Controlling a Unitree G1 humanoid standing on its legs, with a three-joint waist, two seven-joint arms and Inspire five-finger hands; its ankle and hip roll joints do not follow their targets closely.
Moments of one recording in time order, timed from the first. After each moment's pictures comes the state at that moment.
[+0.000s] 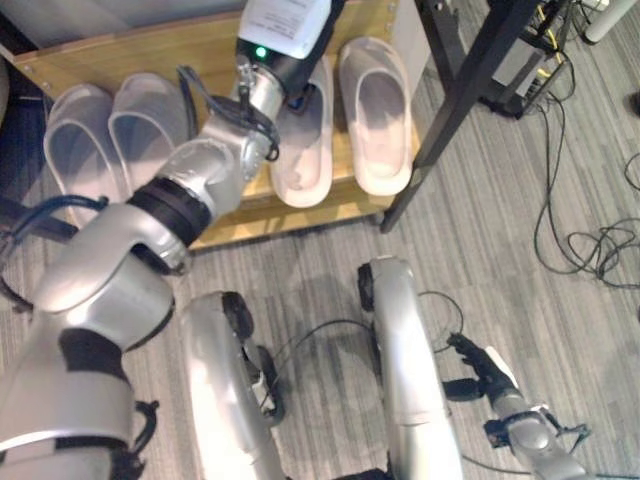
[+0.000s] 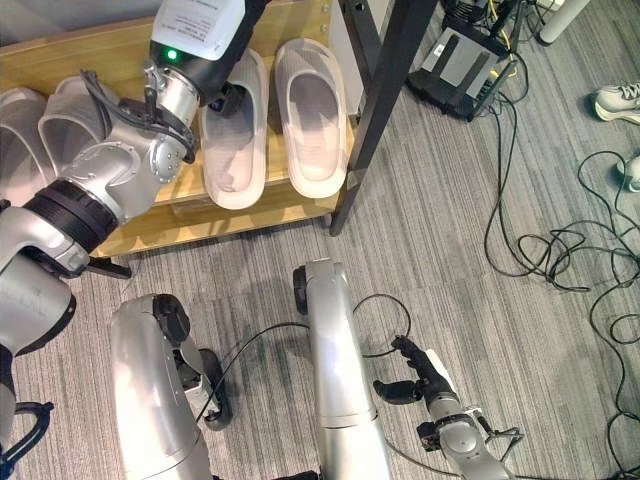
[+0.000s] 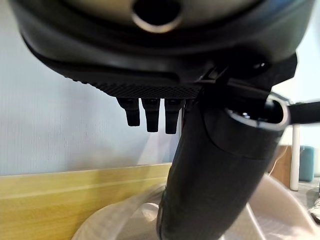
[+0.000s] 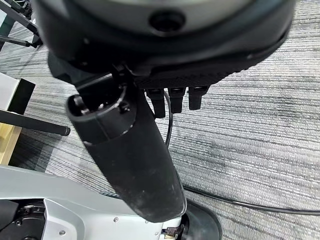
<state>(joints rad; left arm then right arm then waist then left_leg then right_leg) -1.49 0.68 -1.06 0.75 0.35 0.04 0.42 0.04 -0.61 0.44 0.55 0.24 -0.25 -0.20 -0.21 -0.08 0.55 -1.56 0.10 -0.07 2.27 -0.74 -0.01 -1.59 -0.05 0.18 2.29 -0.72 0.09</state>
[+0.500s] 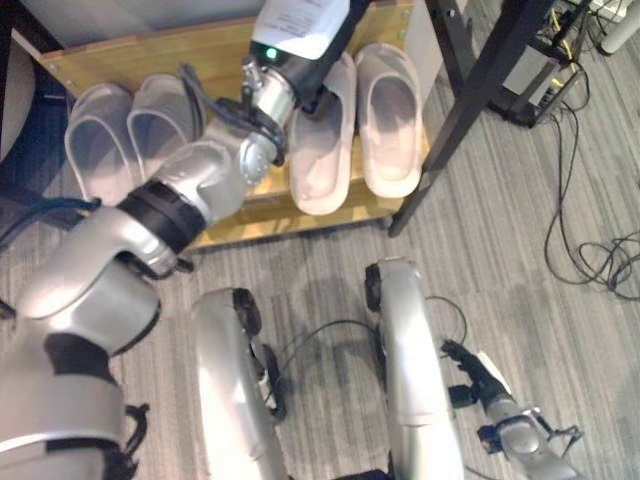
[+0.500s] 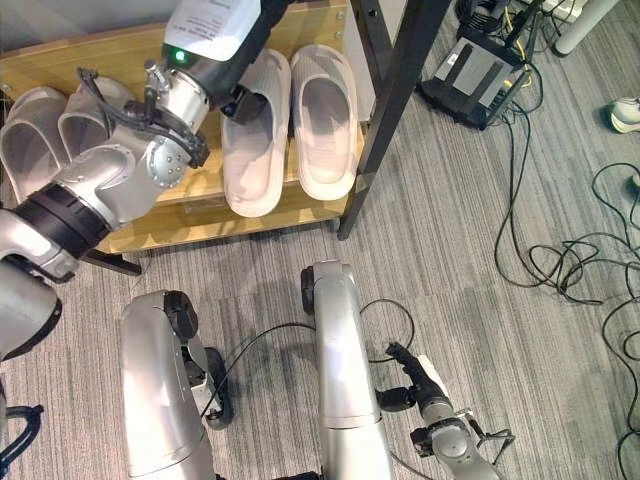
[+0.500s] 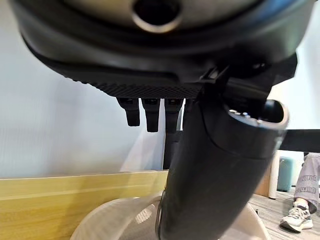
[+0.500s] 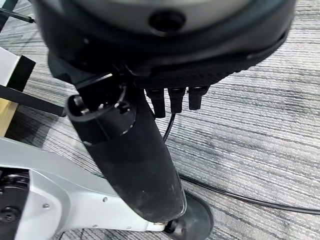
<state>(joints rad) -1.45 0.74 -1.06 0.58 0.29 0.01 0.38 0.03 -0.58 0.46 0.57 0.20 -0.21 -0.21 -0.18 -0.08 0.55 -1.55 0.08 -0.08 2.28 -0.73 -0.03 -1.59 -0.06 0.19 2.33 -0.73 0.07</state>
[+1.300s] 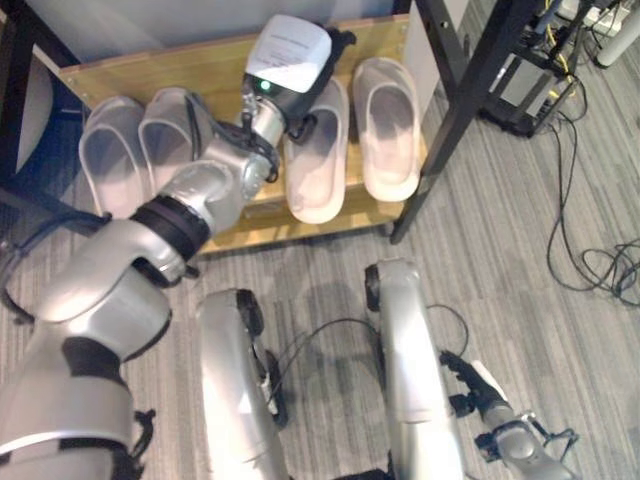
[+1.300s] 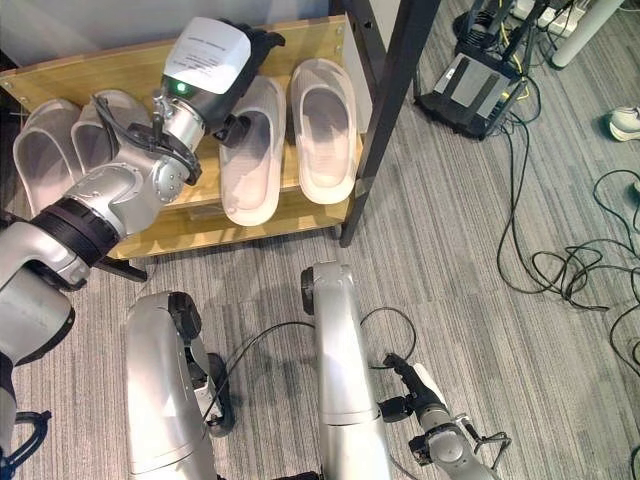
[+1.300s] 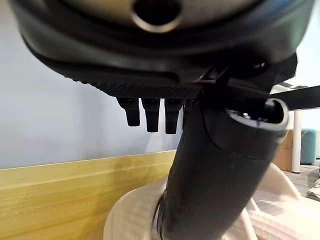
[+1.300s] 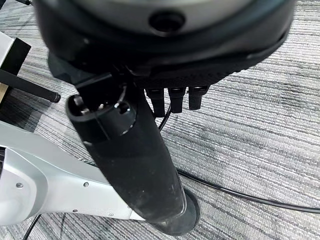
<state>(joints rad) -1.42 0.69 -1.07 0.74 0.37 0.03 0.38 0.03 -0.58 0.50 0.60 0.16 -0.19 -0.21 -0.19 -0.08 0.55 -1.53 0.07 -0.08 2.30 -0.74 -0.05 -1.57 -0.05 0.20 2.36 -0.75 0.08</state>
